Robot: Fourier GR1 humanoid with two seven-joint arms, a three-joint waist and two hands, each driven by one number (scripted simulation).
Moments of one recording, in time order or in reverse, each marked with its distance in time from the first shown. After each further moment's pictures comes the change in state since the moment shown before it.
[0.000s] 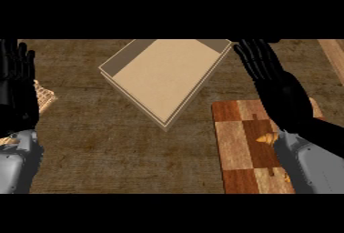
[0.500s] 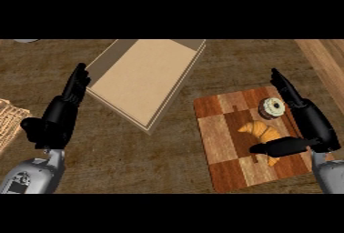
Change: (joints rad) left arm 0.095 0.004 -0.199 0.036 0.013 -0.212 0.019; right arm 0.240 -0.205 -0.027 0.098 0.222 -0.076 0.071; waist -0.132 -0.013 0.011
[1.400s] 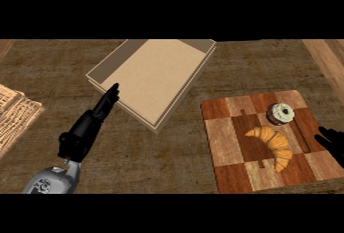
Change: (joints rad) left arm 0.044 -0.024 -0.119 0.037 0.003 -0.155 -0.027; right arm 0.594 -0.458 -0.070 -0.554 0.492 -0.053 0.136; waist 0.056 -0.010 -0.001
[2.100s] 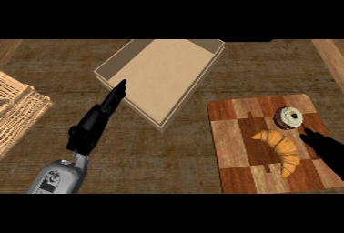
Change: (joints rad) left arm -0.048 -0.062 0.031 0.052 -0.043 -0.065 -0.010; right arm -0.092 0.118 0.019 -0.123 -0.047 0.291 0.307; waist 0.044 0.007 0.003
